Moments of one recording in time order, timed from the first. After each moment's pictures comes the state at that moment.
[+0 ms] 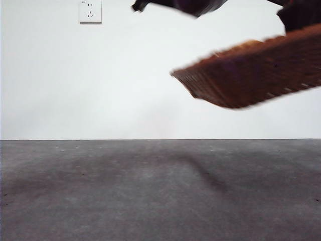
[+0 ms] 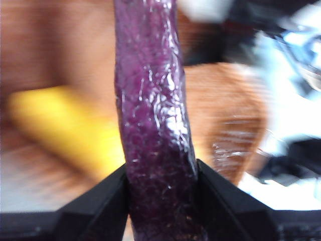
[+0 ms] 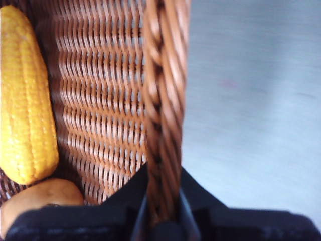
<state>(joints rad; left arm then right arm) -0.70 1.85 2.03 -1.10 0.51 -0.06 0.16 1.60 1.63 -1.33 -0.29 0.04</state>
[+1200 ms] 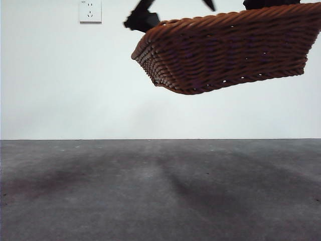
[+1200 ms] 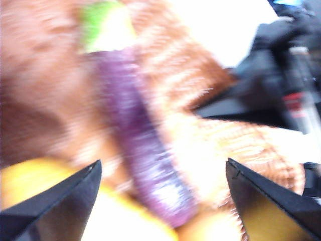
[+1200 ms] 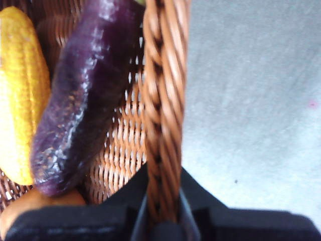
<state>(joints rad) -0.64 1.88 2.03 -1.11 0.47 -0.15 0.31 1.60 1.63 -1.28 -0.33 0.09</state>
